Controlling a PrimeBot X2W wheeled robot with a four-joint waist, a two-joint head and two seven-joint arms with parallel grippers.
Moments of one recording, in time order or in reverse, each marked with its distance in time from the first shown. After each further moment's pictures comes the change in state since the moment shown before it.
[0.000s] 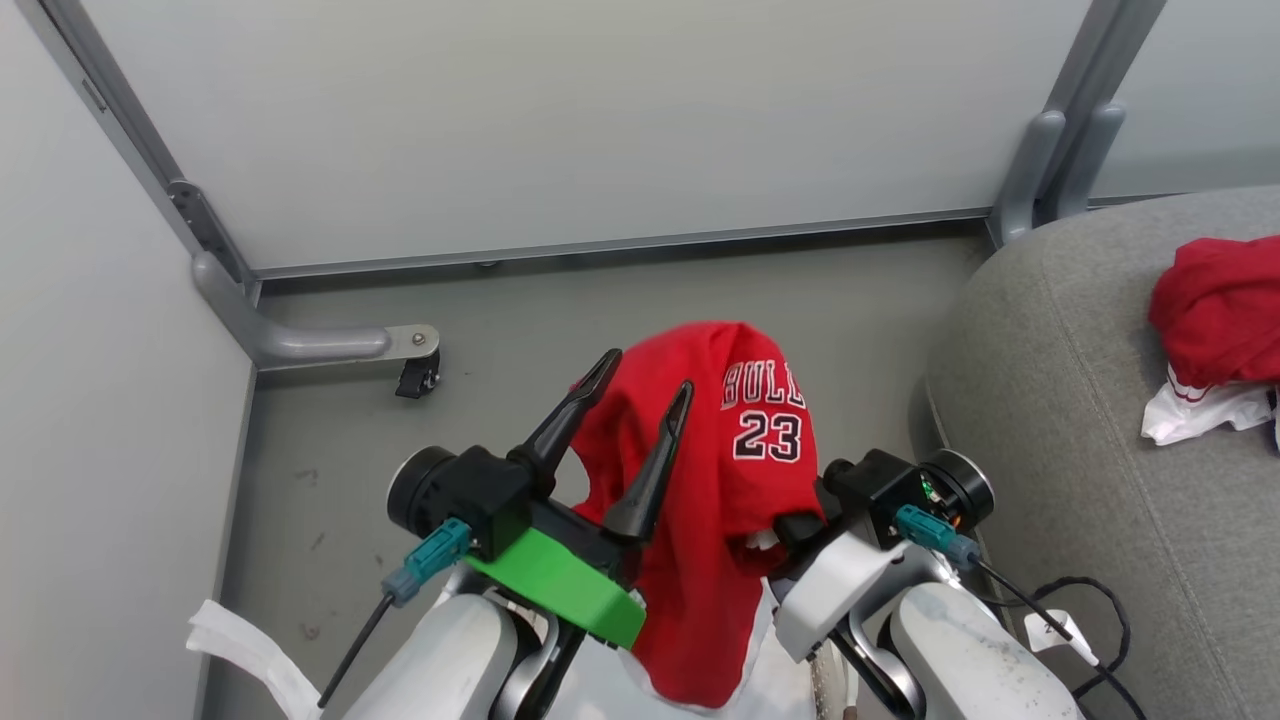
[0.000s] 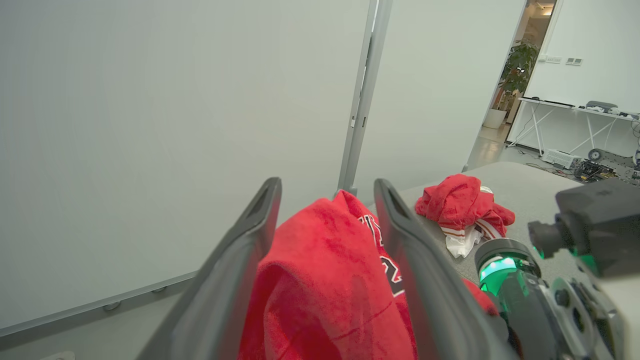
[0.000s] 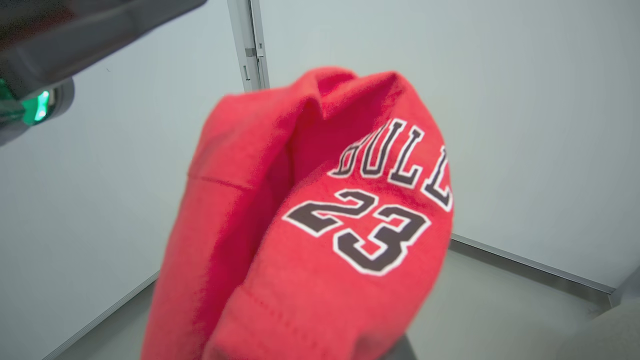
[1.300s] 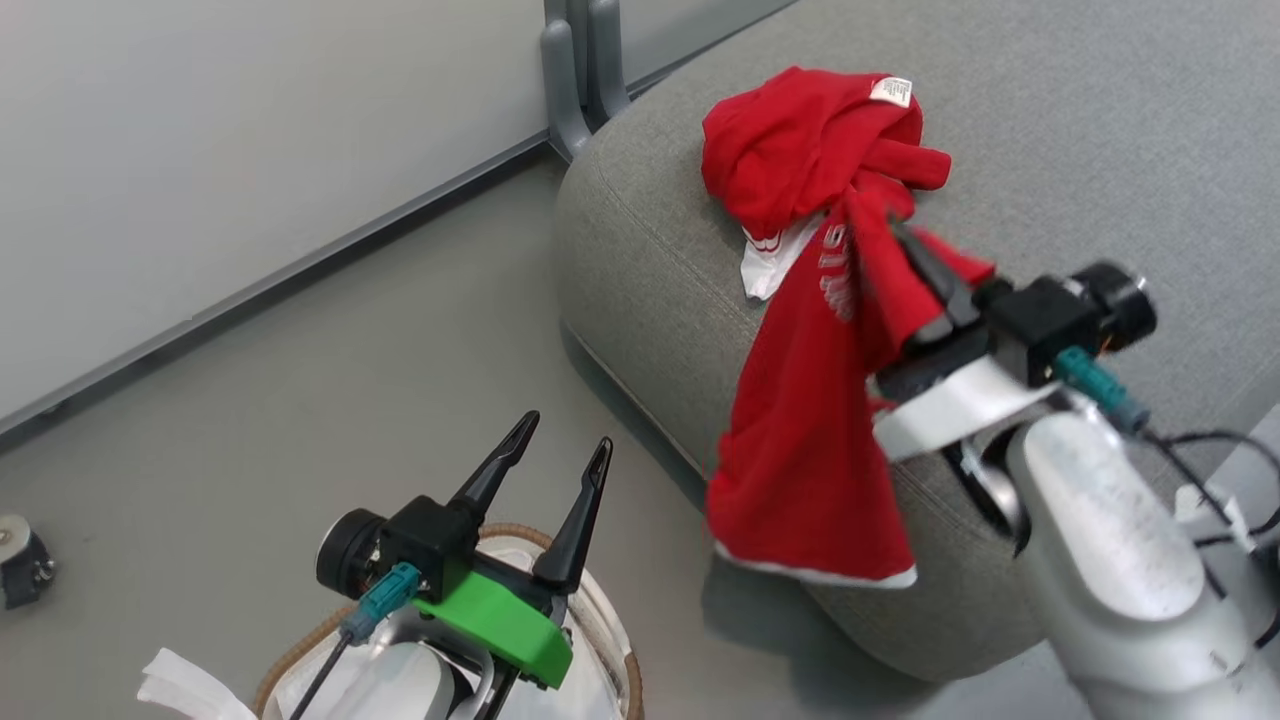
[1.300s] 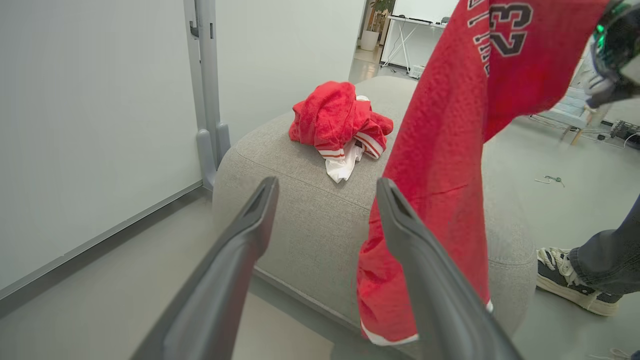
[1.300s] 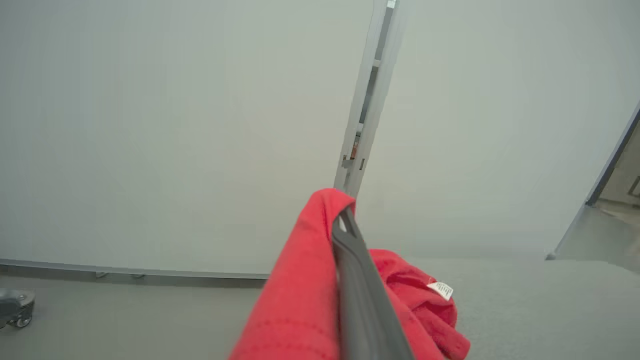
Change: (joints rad) left arm 0.092 0.061 0.075 0.070 0.063 0.000 -0.001; right arm -0.124 -0.062 -0.217 -0.180 -0.081 0.000 0.000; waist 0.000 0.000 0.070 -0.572
